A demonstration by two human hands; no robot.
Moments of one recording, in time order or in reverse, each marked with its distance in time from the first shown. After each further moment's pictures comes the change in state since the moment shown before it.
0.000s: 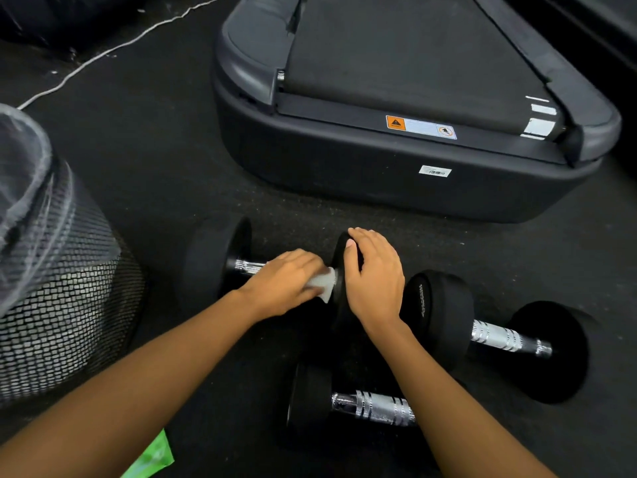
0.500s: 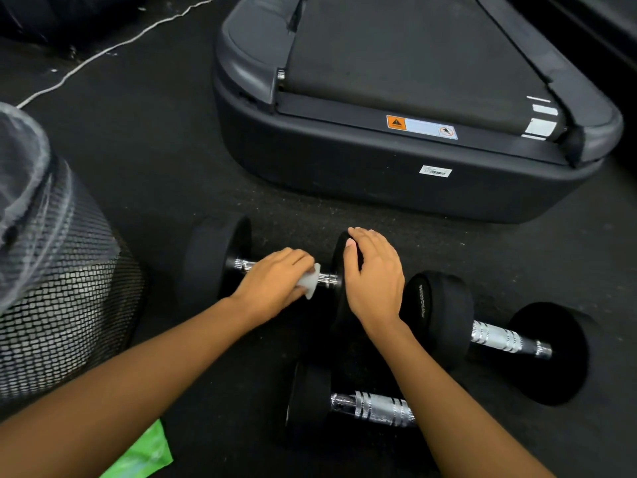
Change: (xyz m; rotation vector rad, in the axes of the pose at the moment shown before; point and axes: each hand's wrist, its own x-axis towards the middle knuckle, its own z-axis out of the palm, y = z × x) left_hand -0.015 -0.006 0.003 -0.010 0.171 0.002; right_hand 0.001 0.000 0.001 0.000 0.000 0.000
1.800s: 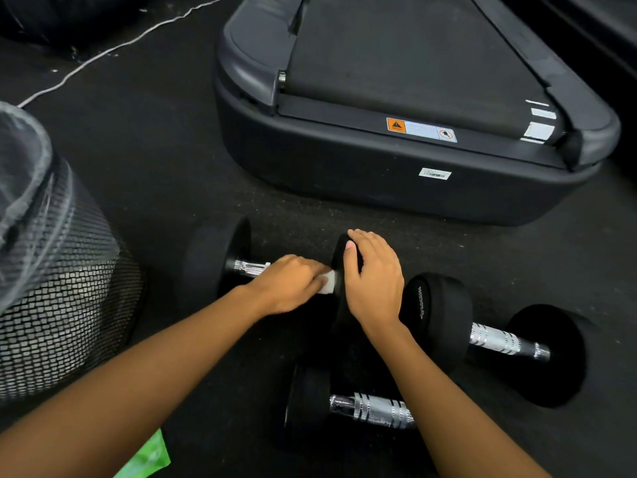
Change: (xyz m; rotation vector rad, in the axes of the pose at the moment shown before) left_hand 0.027 0.010 0.002 -0.101 -0.282 -0.121; right_hand 0.000 0.001 -0.002 0.006 0.001 0.003
